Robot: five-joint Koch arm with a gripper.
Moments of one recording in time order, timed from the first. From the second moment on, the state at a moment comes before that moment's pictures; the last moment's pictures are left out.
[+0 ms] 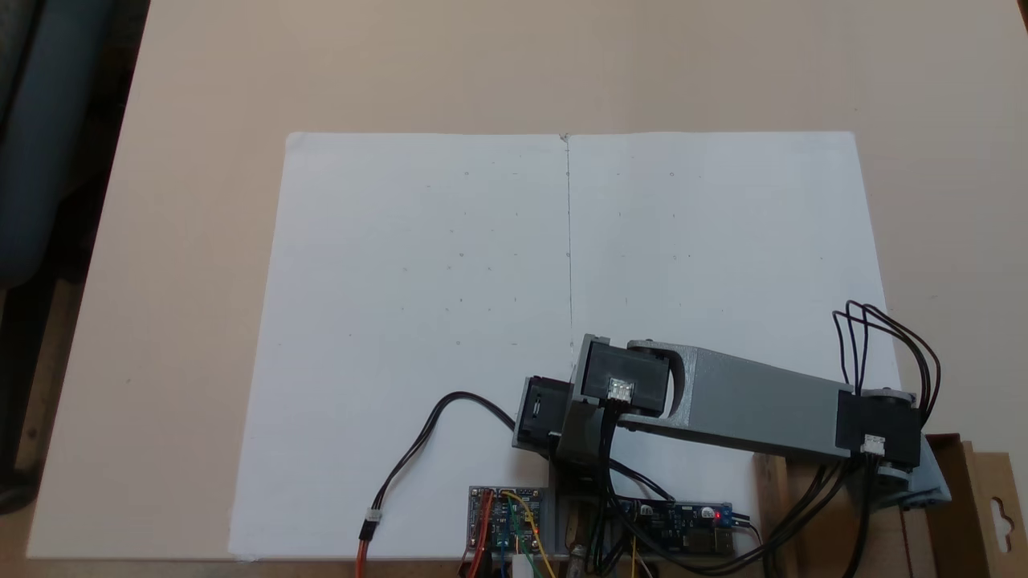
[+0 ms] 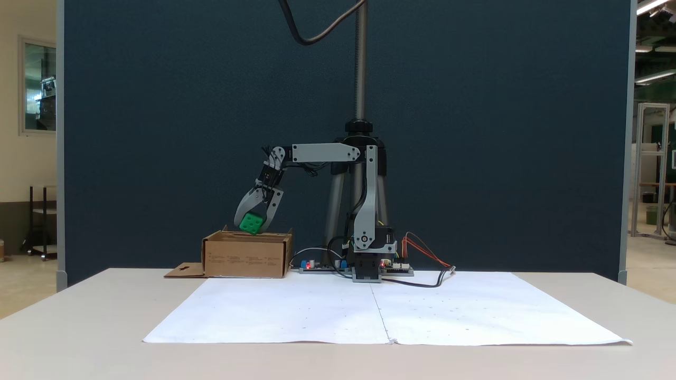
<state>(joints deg) 101.4 89.3 88.9 36.5 -25.2</state>
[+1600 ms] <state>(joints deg) -1.1 108.5 92.6 32.3 0.7</state>
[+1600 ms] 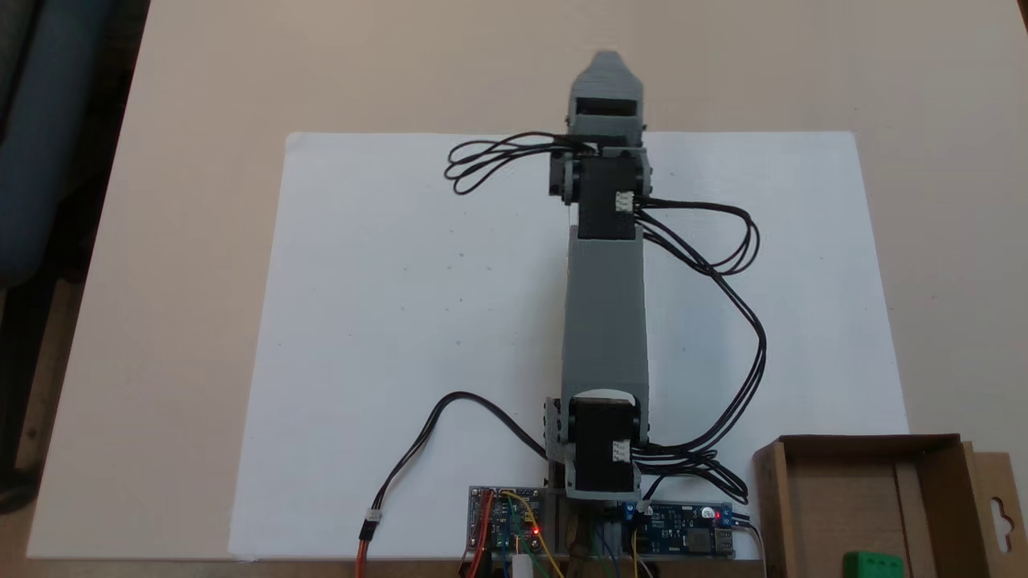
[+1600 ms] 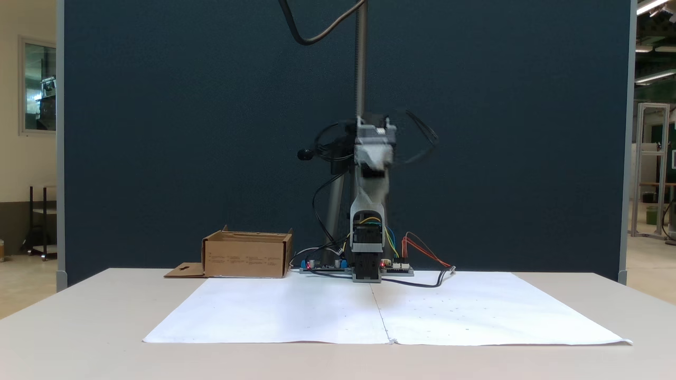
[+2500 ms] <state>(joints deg) 1.5 129.3 140.8 -12.8 0.7</state>
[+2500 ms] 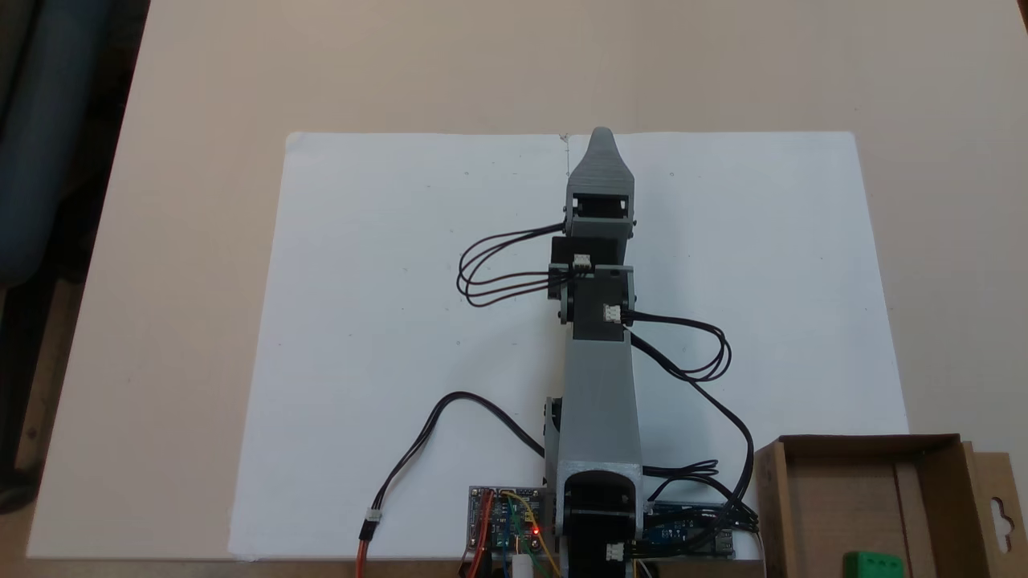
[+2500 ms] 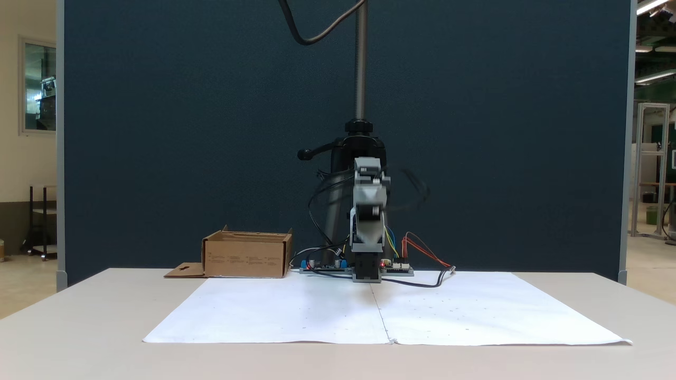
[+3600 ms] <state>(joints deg) 1.3 129.4 175.6 -72.3 0.6</state>
